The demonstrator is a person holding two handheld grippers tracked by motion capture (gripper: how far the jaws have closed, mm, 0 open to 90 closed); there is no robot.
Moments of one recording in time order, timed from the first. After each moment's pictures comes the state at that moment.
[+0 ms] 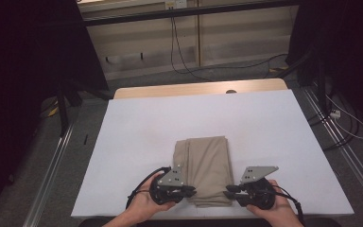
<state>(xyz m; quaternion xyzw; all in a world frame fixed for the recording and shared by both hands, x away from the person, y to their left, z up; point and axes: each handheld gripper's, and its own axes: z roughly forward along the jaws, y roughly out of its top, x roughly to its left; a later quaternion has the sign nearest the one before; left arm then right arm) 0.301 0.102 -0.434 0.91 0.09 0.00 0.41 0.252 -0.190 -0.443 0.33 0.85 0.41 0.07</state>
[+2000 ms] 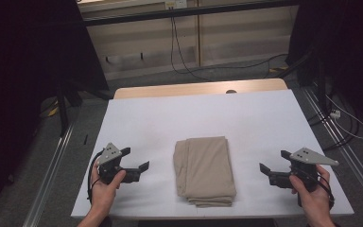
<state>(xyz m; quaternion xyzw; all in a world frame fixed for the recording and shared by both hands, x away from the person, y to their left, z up) 0.346 0.234 -0.417 0.78 0.35 0.18 0.49 0.261 -0.290 -0.426 0.50 0.70 0.45 0.26</state>
